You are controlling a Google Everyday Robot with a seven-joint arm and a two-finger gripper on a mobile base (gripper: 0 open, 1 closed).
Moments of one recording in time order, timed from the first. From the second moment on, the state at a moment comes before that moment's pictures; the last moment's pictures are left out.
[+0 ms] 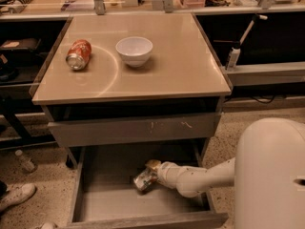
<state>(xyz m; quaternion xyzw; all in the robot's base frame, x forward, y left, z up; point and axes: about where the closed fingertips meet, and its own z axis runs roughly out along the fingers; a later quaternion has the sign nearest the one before) 0.562 -0.006 0.386 0.33 0.85 0.39 0.15</state>
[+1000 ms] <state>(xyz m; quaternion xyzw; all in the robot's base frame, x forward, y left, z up) 0.562 -0.006 0.386 0.33 0.85 0.39 0.15</state>
